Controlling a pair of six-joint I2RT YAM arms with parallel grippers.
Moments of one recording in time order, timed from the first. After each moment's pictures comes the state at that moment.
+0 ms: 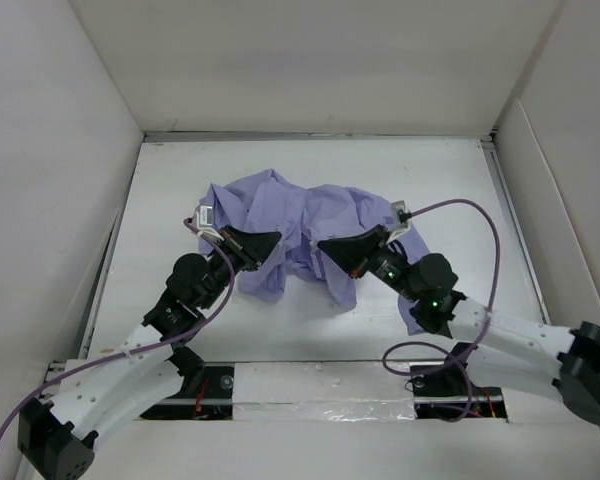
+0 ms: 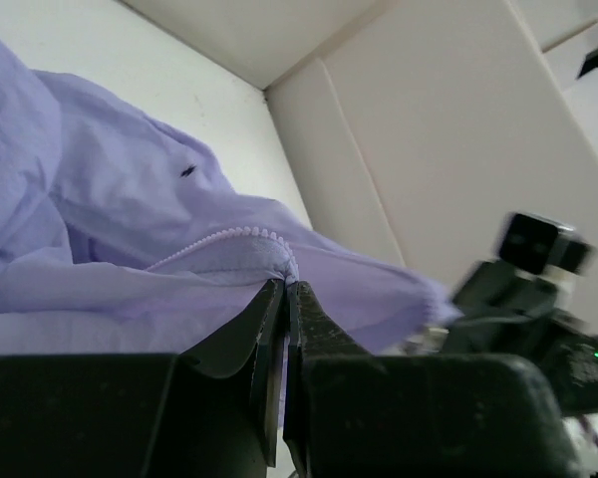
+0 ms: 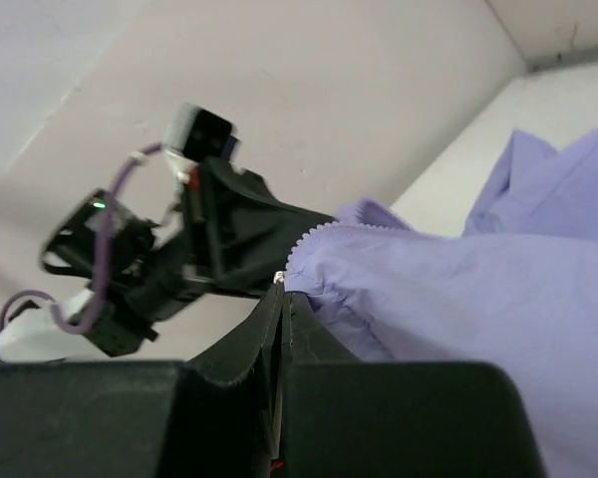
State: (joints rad) left arm -0.66 0.64 0.45 0.22 -0.07 -0.96; right arm 0.89 0.98 0.48 0.83 -0.05 0.77
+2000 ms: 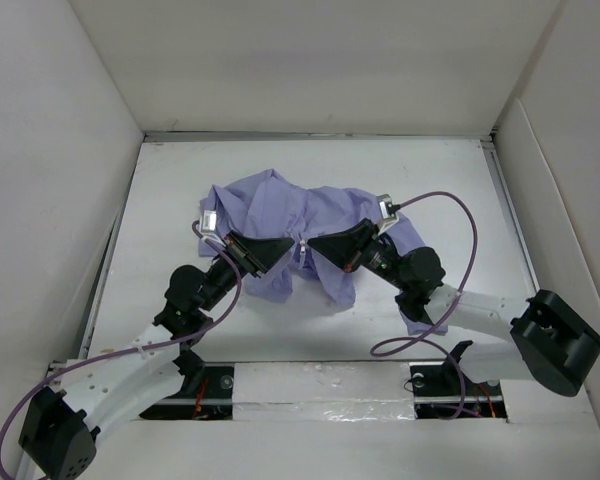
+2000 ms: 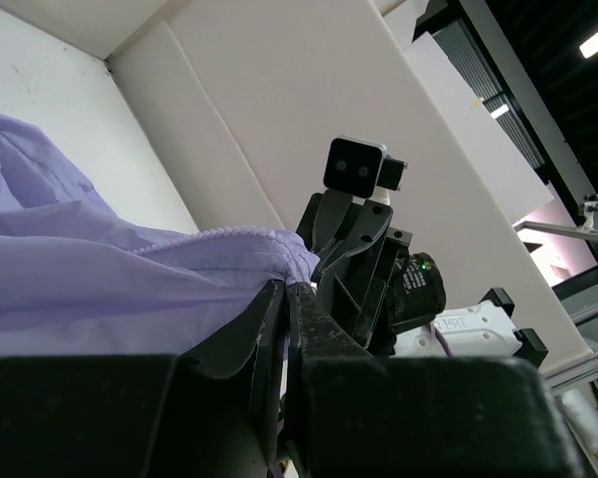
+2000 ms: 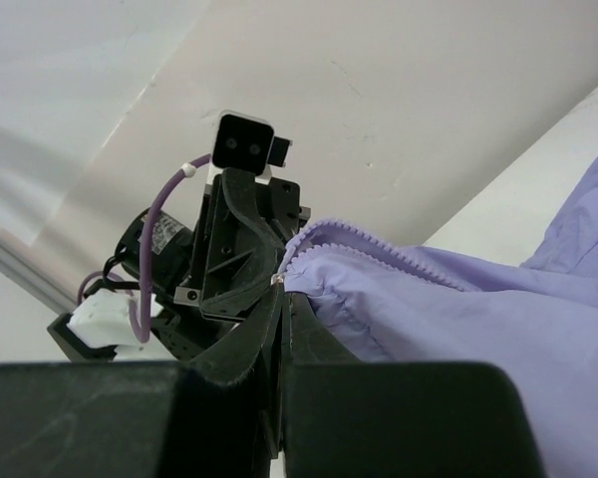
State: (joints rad) left arm -0.66 0.69 0.33 0.62 0.16 -1.11; right arm 0.79 1.27 0.48 1.23 -0.27 0.95
